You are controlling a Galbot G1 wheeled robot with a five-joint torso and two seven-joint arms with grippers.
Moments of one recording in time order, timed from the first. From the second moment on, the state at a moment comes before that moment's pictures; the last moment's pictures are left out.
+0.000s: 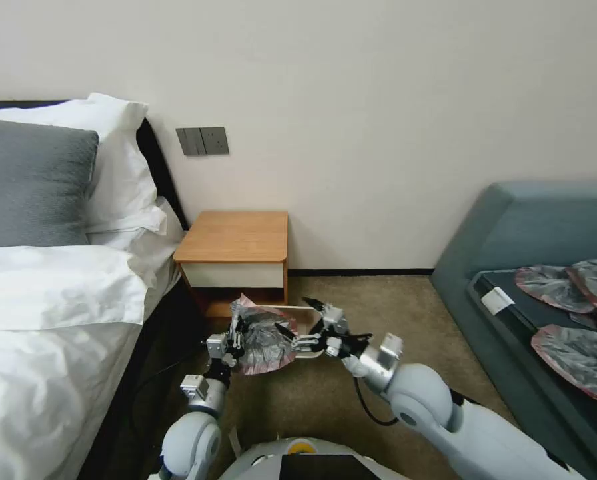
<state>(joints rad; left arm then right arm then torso) 1.67 -1.36 -0.44 -2.09 -0.30 -0.04 -0.05 -1.13 0.78 -0.08 2.29 0.73 -0.18 -0.02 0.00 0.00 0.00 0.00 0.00</state>
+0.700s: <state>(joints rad) 1.68 -1.37 -0.43 -2.11 -0.30 -0.05 -0.03 -1.07 0.86 -0.16 2.15 0.79 -0.32 0.10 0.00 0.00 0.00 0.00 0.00</state>
